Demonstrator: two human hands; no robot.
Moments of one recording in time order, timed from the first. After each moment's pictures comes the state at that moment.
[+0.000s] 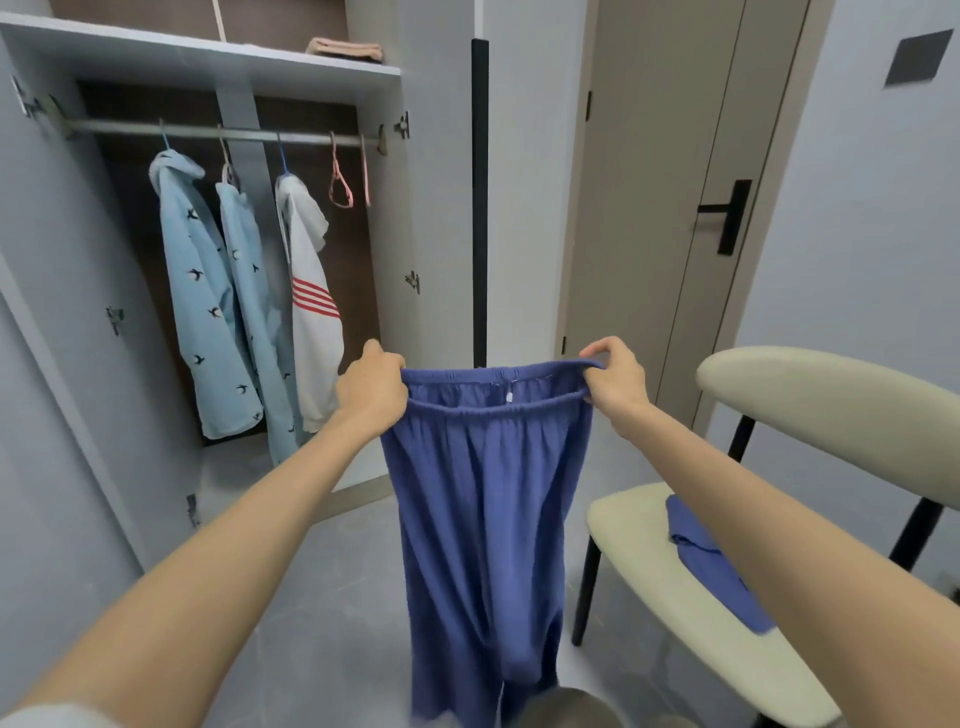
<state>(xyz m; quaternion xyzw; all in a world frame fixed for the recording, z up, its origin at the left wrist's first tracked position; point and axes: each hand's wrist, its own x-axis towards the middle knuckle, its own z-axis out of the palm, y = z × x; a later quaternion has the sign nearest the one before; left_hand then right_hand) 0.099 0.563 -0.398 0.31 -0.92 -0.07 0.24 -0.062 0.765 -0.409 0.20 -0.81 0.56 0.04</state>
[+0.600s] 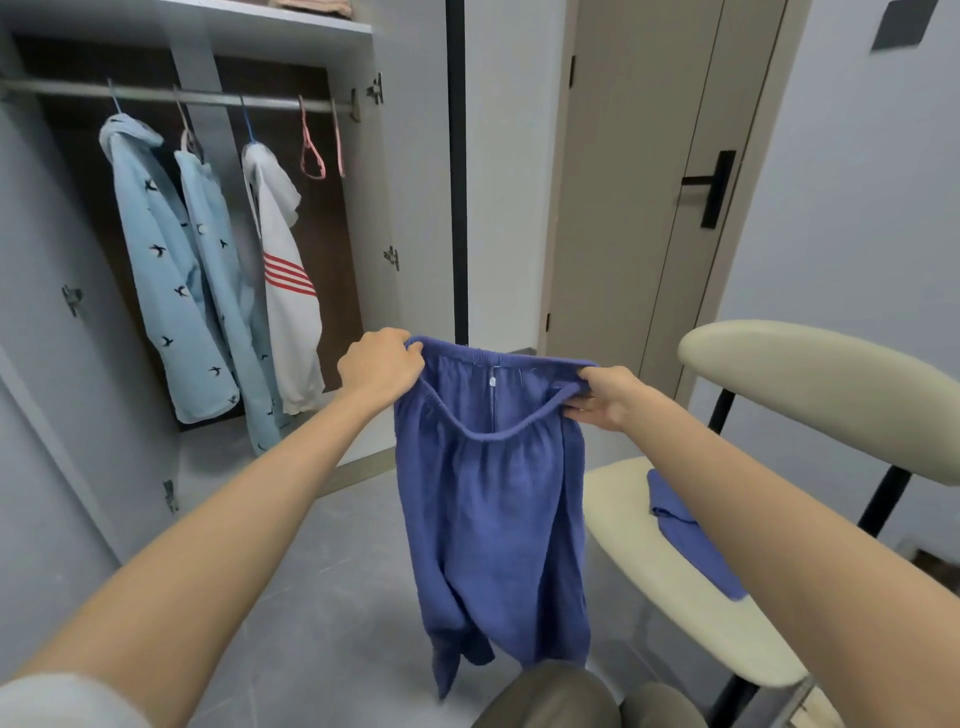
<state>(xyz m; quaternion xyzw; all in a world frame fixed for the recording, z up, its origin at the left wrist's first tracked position) 0.067 0.572 -0.408 0.30 -0.91 -0.12 0.25 -0.064 0.780 -0.422 0.02 -0.67 0.70 -0.24</state>
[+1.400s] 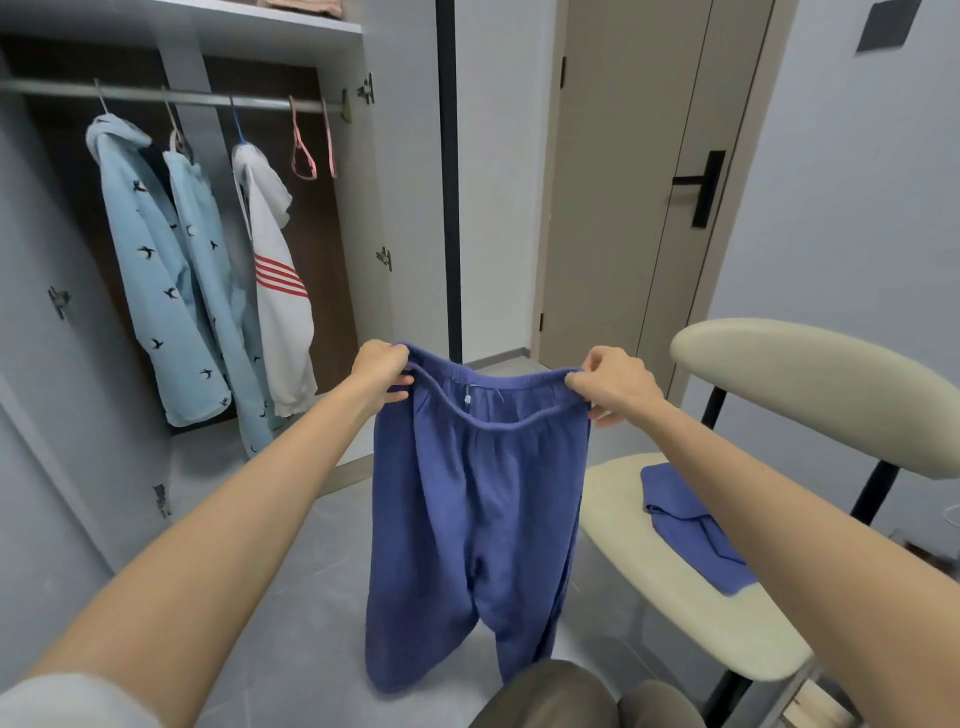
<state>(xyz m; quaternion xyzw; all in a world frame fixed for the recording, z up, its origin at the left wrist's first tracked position) 0.051 0.571 -0.415 0.36 -0.70 -0.57 0.24 -0.061 0.801 -0.415 0.17 -0.92 0.36 -0.04</state>
